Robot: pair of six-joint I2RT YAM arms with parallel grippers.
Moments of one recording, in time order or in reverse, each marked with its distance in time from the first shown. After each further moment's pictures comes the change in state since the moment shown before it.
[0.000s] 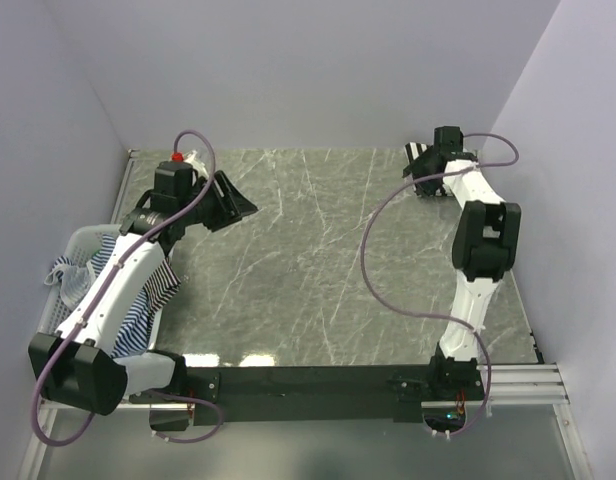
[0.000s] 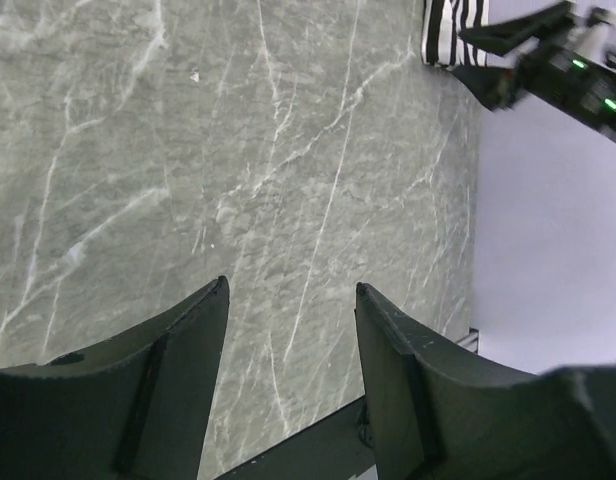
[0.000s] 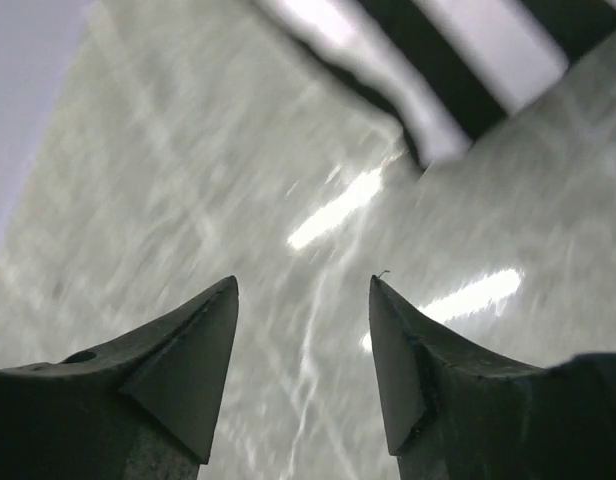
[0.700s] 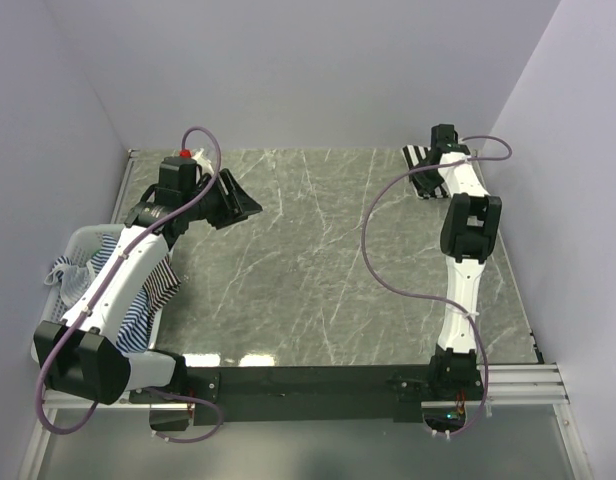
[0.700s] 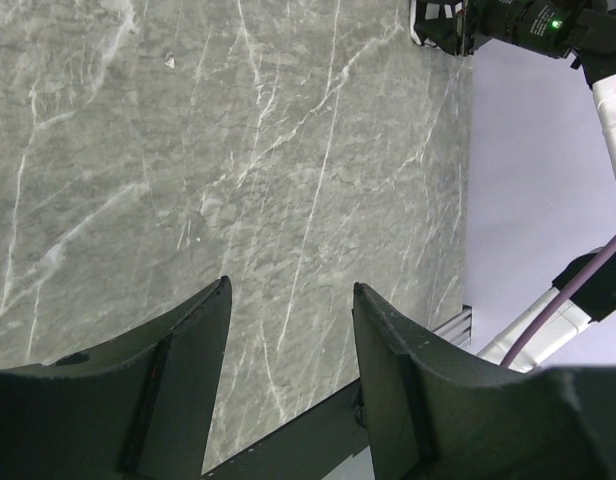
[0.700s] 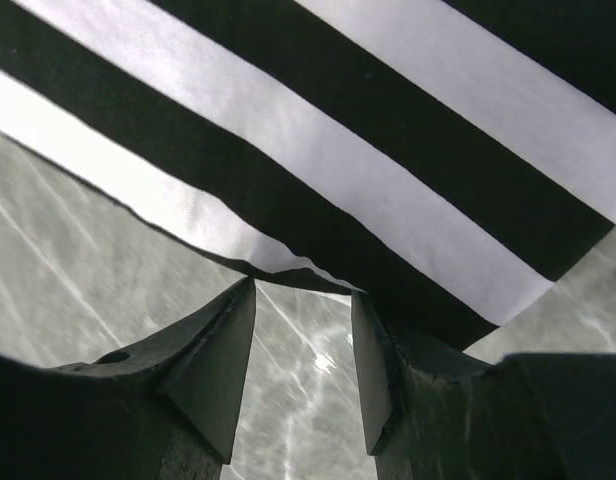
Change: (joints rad) left arm -0.002 0.050 0.030 0.000 0.060 0.017; right arm -0.023 0.339 0.427 -0.223 0.115 0.037
